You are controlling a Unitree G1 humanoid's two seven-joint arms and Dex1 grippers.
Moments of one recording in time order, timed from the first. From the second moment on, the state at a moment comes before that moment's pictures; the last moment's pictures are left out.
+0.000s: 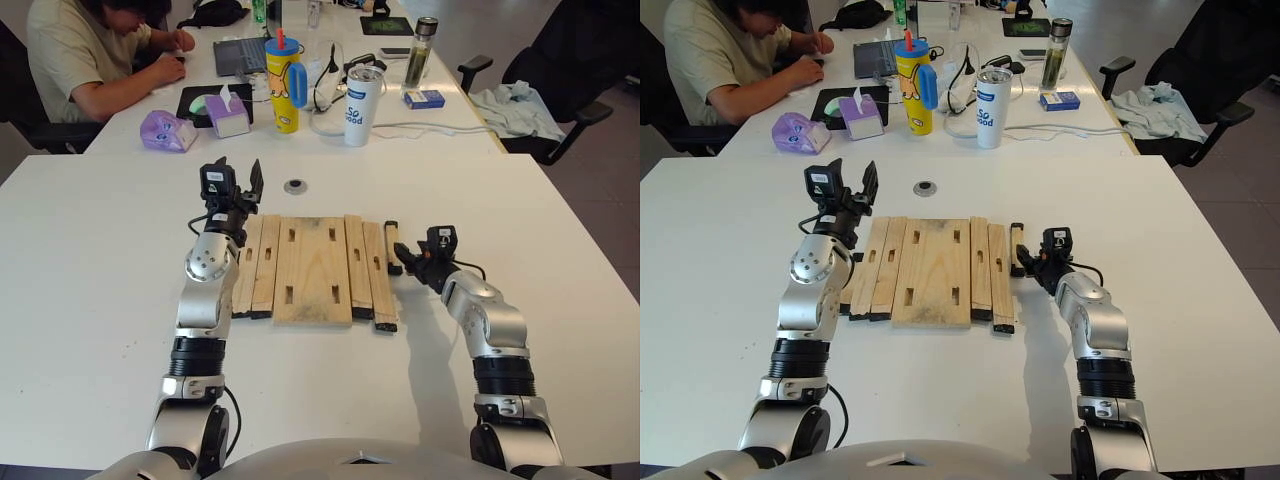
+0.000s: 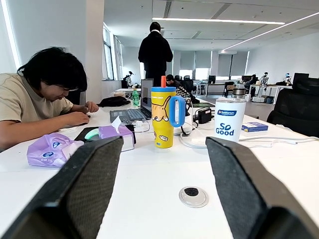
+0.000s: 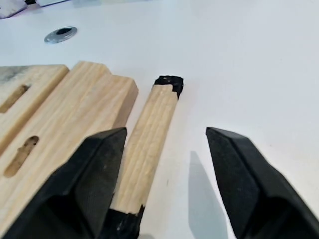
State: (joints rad) left arm -0.36 0.07 0.06 0.05 -0.06 0.09 -0.06; right arm -0.24 -0.22 -0.11 0.05 0.21 0.62 0.25
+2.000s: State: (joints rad) left arm -0.48 -0.01 0.25 0.09 -0.78 0.70 -0.30; right arm -0.20 -0.20 0.11 -0.03 0.10 0.07 0.38
